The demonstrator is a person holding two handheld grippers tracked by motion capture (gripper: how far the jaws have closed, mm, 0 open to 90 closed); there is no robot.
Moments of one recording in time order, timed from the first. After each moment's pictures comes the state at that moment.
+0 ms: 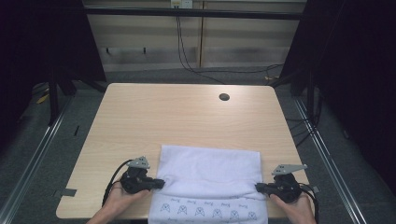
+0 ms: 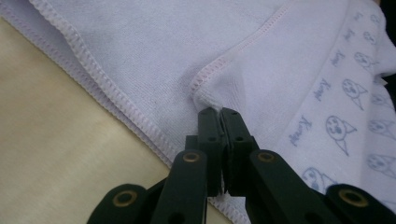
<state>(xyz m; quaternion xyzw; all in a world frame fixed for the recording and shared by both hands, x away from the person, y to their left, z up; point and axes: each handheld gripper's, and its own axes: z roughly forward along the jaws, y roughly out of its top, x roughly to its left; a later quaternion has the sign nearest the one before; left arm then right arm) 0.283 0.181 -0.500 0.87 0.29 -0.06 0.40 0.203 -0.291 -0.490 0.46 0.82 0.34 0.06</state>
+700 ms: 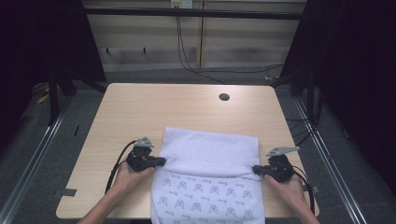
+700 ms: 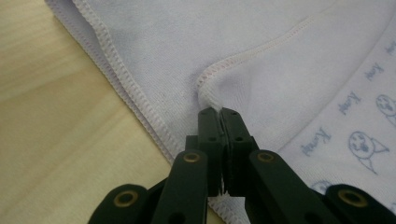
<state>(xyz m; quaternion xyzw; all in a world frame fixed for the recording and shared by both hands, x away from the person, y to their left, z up) 0.341 0.171 -0.500 0.86 0.33 0.00 0.39 0.261 -0.293 -0.491 0.47 0.81 0.33 0.09</state>
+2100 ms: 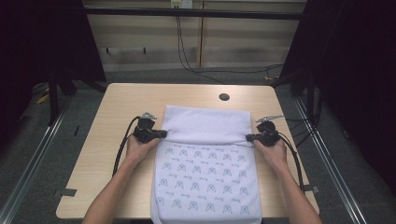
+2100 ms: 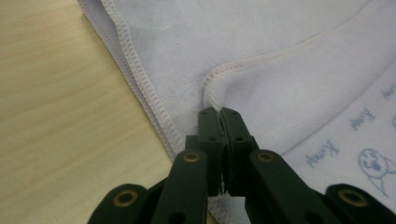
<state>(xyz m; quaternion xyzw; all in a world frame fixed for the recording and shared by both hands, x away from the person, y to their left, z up) 0.440 0.161 -0.507 0.83 0.39 0.06 0.40 0.382 -0.290 -0.495 0.52 0.78 0.32 0.13</state>
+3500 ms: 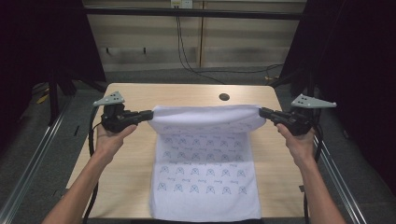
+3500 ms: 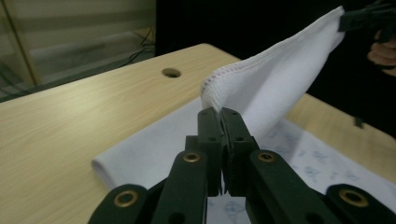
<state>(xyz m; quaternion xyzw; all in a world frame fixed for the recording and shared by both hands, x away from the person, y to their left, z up) 0.363 0.213 -0.354 0.77 0.29 0.08 0.57 0.309 -0.307 -0.345 0.38 0.72 0.54 0.21</state>
